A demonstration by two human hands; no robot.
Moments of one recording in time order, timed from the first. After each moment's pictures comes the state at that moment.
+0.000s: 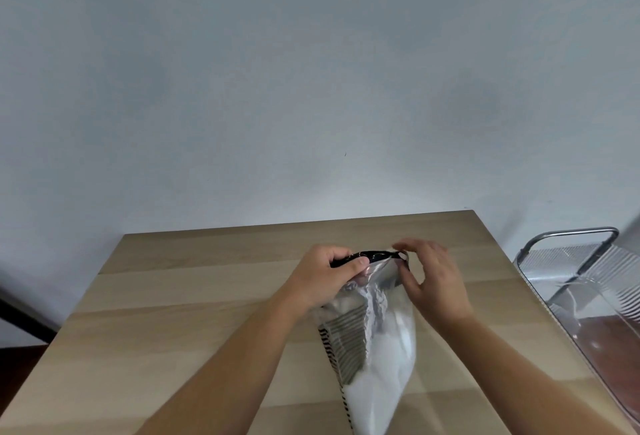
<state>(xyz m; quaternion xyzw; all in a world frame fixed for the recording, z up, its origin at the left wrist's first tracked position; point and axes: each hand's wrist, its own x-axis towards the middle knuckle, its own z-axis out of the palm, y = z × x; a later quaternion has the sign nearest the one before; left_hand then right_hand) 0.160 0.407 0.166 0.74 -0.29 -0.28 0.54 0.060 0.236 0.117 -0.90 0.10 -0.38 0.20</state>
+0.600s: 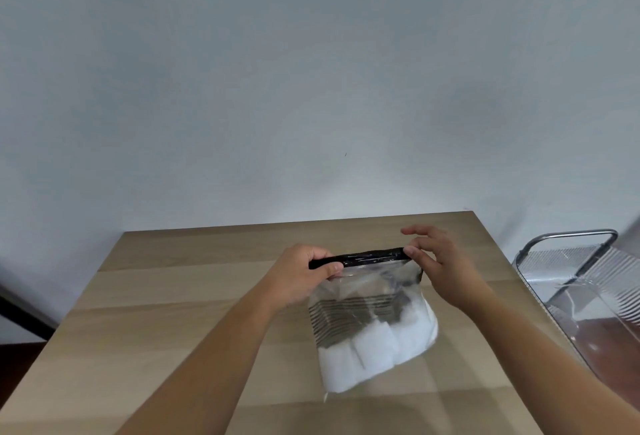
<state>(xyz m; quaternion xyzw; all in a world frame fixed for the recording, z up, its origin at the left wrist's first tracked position) 0.186 0.426 0.156 0.80 -0.33 -0.22 0.45 0.062 0.207 0.142 -0.88 0.13 -0.18 0.43</state>
